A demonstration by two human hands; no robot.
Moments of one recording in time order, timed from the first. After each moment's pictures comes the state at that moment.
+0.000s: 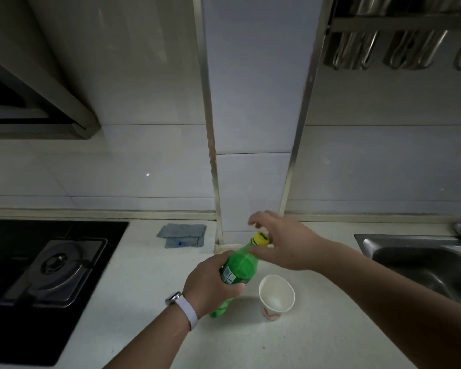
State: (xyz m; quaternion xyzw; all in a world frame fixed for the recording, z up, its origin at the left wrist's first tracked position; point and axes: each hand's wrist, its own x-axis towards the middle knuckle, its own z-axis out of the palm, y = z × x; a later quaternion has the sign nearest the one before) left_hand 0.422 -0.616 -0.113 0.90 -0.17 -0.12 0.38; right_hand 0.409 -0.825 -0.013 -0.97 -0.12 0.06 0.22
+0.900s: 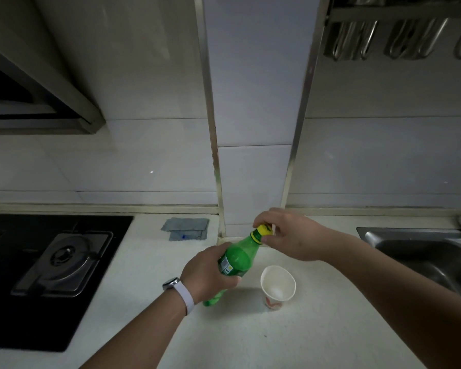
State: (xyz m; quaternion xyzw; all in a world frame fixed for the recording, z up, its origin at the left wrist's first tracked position) left_hand 0.425 -0.604 -0.110 0.92 -0.20 -0.13 0.32; right_hand 0.398 -0.833 -0.011 -0.96 -0.12 0.08 0.25
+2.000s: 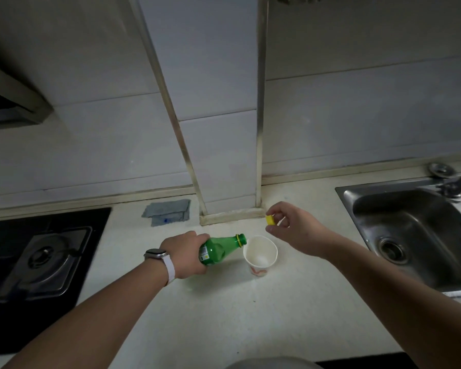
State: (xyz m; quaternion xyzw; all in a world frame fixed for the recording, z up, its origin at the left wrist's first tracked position) left_hand 0.446 -0.605 -0.120 0.94 -0.30 -0.17 -0.02; right_hand 0.349 -0.874 -0.085 -0.89 0.09 0.04 0.45
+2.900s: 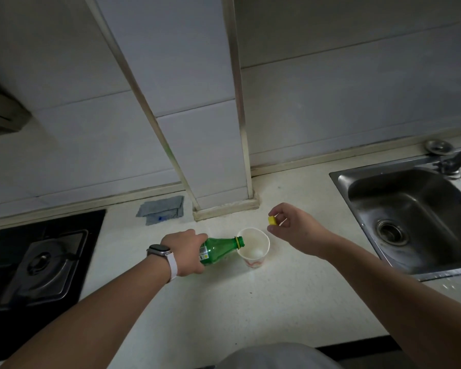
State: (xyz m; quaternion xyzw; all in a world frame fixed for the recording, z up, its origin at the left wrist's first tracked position) left_hand 0.440 -0.632 -0.122 0.92 -0.32 -0.17 -0.15; right_hand 0.331 -0.896 -0.117 -0.85 0.14 0.06 0.50
